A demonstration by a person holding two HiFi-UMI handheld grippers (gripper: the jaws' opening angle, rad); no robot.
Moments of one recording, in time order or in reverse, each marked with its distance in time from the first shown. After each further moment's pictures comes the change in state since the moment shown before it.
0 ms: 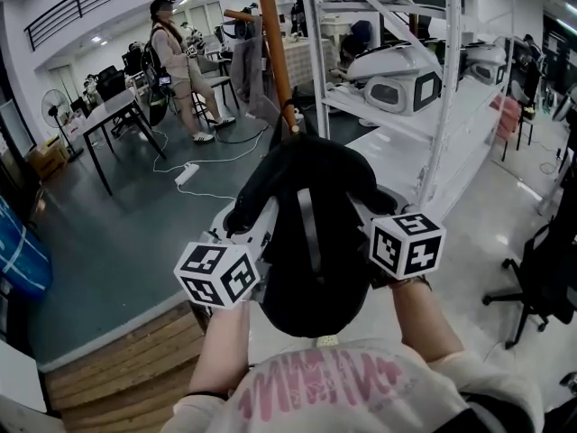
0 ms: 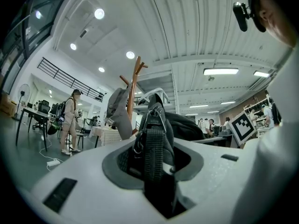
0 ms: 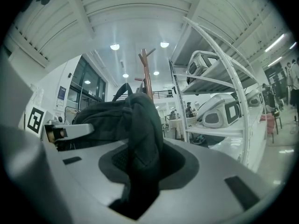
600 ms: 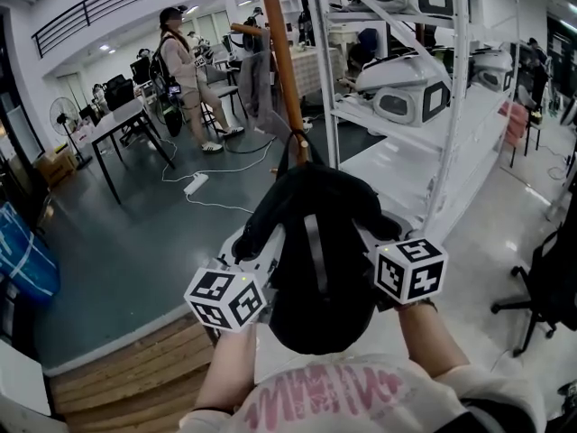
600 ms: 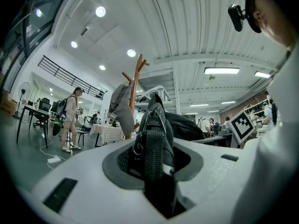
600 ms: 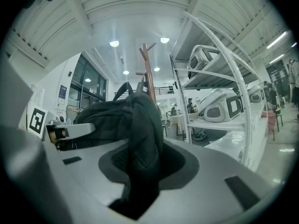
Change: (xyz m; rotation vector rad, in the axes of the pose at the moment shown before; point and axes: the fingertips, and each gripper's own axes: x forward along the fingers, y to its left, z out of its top) left arm -0.011 0.006 -0.021 -0.013 0.021 0.001; right arm 0.000 0.008 -0.024 0.007 0.049 0.016
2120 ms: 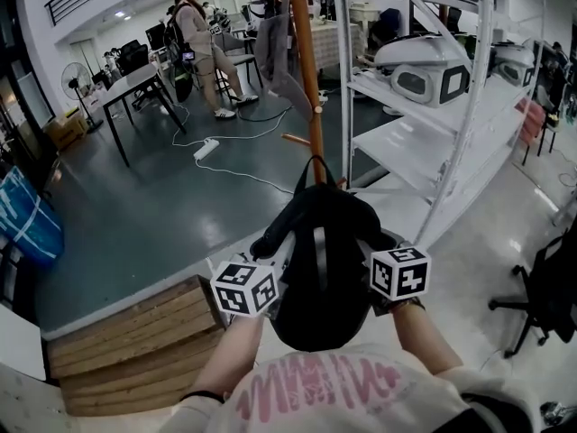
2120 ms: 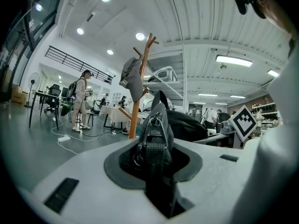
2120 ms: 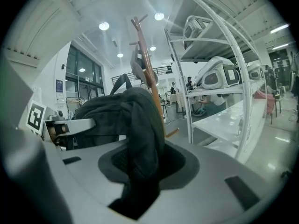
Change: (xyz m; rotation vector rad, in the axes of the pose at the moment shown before) left arm -0.017 0.006 -0.117 -0.079 0.194 0.089; right arm 0.002 -0.008 -0.128 0.074 0.251 0.015
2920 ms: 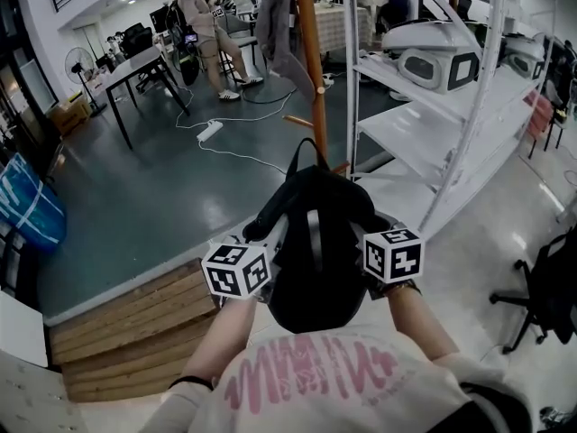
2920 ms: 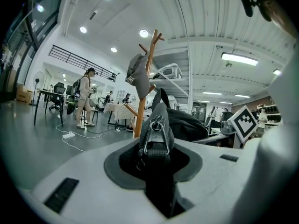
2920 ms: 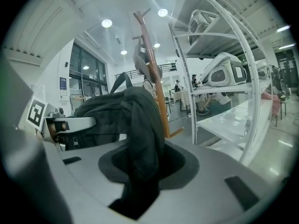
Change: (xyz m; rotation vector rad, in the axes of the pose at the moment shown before) left arm 0.001 0.018 -0.008 -0.027 0.037 0.050; right arm 0.023 0.005 -0.004 -0.029 0.035 0.047
